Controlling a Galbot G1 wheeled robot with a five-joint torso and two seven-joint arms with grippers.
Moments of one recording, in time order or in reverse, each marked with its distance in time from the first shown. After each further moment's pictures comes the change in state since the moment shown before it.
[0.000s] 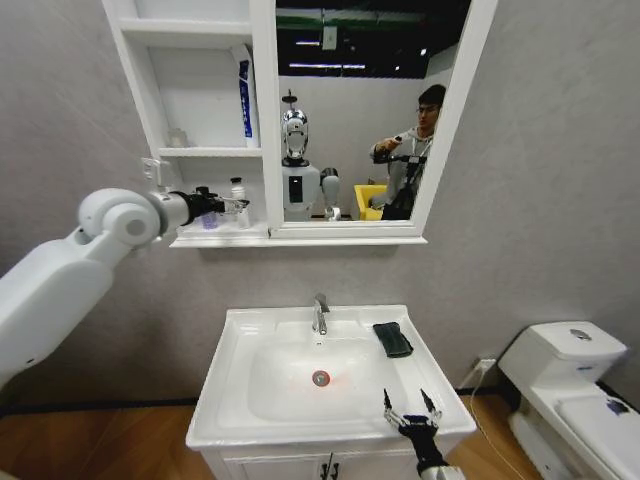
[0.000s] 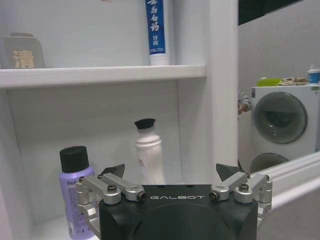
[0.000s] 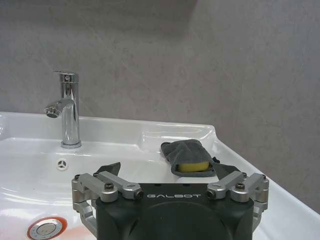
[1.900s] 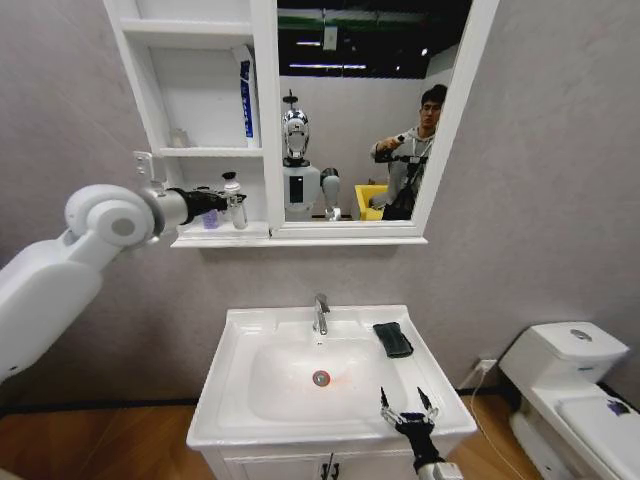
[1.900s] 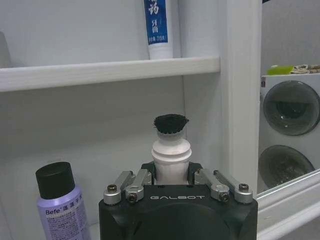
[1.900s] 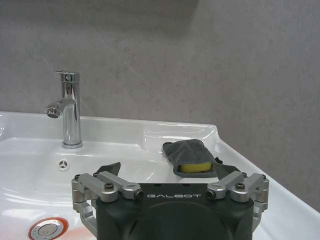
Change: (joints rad) left arm -0.270 -0.156 0.262 0.219 0.040 0.024 -0.054; right arm 0.012 -0.002 -0.001 0.001 0.006 -0.016 -0.002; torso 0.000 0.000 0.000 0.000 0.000
